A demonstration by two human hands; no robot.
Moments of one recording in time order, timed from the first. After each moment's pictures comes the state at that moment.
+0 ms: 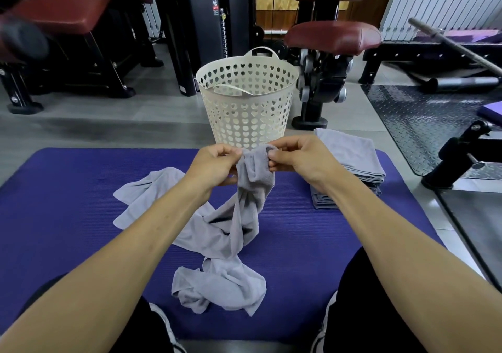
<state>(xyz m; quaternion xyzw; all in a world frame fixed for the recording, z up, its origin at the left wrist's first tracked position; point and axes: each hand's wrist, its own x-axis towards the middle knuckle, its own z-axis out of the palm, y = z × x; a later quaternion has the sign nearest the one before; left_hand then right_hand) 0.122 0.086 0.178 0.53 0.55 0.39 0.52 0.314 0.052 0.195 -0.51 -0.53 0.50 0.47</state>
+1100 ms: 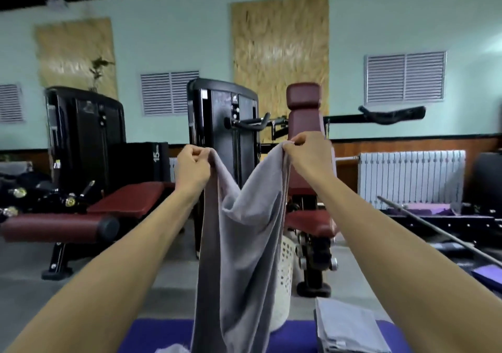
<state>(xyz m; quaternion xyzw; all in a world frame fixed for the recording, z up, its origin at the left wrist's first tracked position) 0.075 0.062 0.553 0.56 0.41 0.69 0.17 0.299 0.006 0.578 -0.55 -0.56 -0.06 0.61</state>
